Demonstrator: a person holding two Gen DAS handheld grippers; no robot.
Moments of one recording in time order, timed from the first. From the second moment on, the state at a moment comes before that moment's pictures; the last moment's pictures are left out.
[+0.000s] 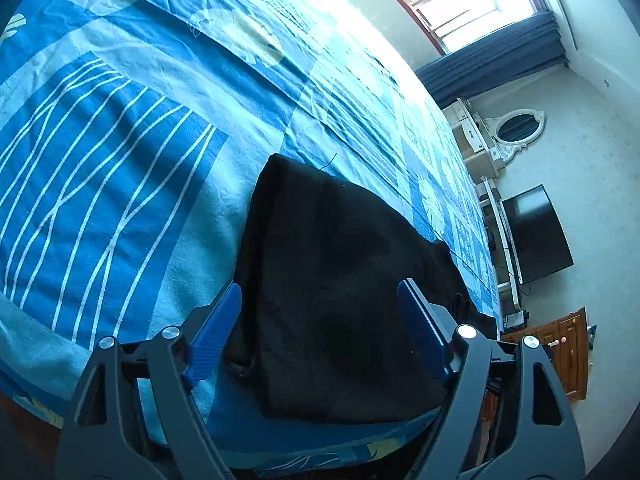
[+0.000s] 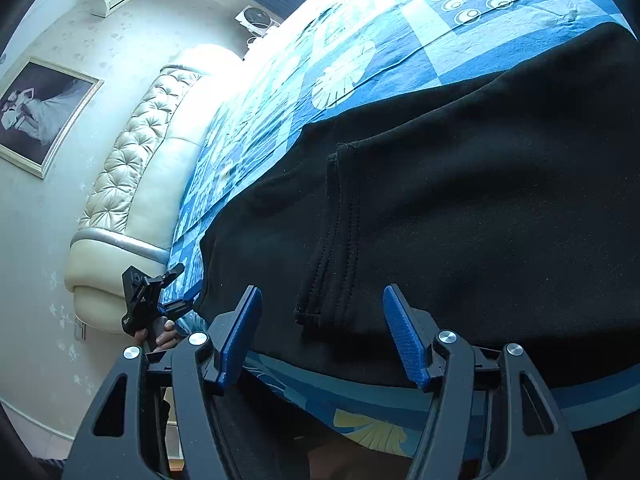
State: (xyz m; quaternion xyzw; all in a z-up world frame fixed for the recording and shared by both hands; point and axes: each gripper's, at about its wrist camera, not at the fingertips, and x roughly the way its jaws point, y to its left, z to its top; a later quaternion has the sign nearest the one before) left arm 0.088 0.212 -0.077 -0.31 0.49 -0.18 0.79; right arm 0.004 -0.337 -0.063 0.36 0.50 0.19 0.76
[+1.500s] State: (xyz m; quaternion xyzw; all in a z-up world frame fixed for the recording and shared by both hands) left arm 0.085 -0.019 0.075 -0.13 0.44 -0.33 0.82; right arm -0.053 -0.337 -0.033 0.37 0.49 0.17 0.77
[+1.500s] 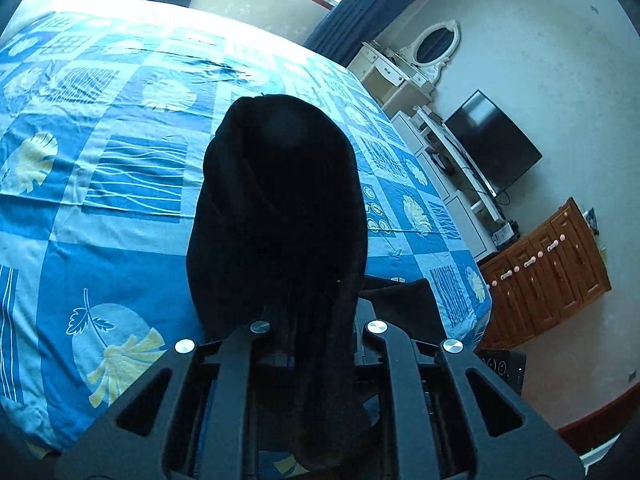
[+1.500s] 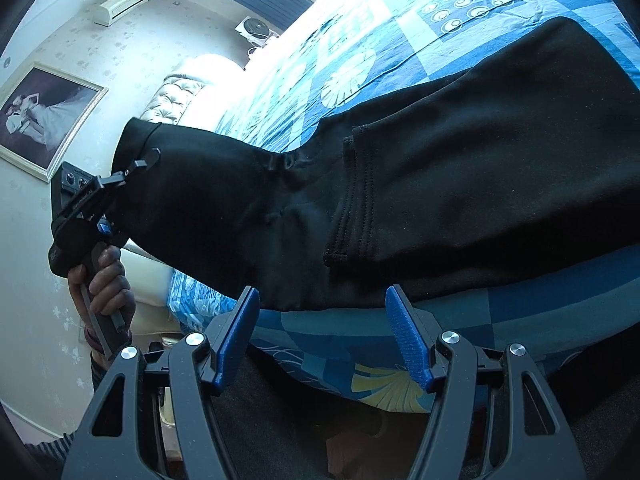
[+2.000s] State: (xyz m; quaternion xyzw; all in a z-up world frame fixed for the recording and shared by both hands) left arm 0.044 -0.219 0.011 0.08 0.45 -0.31 0.83; right arm -0.105 -0.409 -0.033 0.41 0.45 0.06 0.79
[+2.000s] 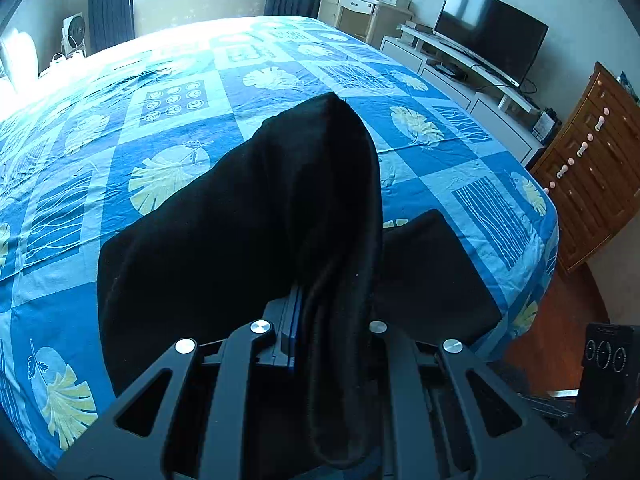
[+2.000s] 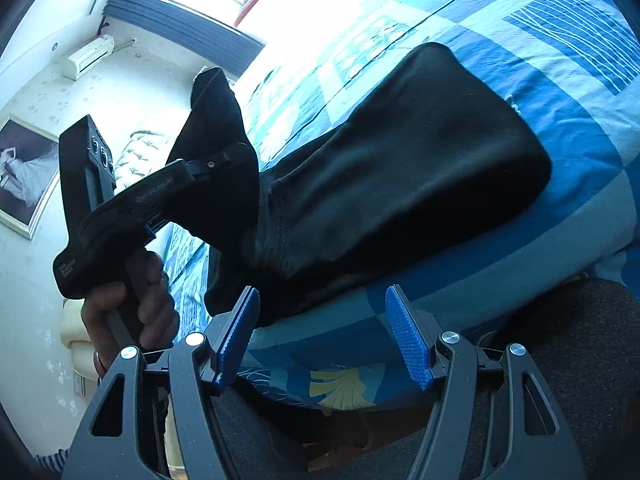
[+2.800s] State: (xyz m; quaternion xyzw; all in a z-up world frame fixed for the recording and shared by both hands) left arm 0.028 -0.268 -0.049 0.16 0.45 -0.27 0.84; right arm -0.124 -0.438 -0.066 0.47 0.46 0.02 0.75
